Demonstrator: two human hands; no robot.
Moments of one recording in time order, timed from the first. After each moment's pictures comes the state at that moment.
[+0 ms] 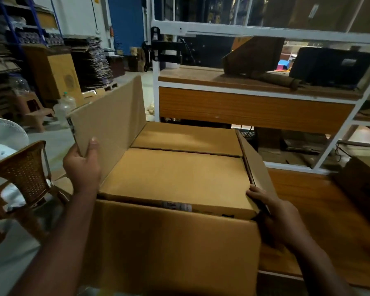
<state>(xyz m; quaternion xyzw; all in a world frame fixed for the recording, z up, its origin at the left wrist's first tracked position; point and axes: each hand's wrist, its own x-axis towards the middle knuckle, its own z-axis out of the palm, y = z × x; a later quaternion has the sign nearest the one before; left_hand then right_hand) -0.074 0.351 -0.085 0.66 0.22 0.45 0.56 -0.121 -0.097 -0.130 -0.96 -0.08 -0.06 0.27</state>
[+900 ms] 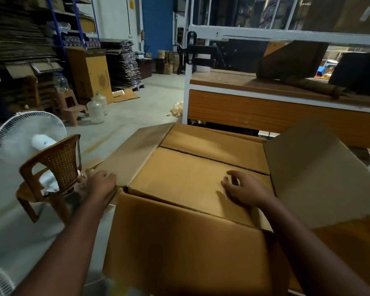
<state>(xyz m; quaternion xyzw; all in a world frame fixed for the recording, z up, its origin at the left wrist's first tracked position) -0.074 0.459 -0.178 0.81 0.39 0.14 0.42 -0.019 0.028 -0.108 -0.97 -0.13 0.07 0.21</state>
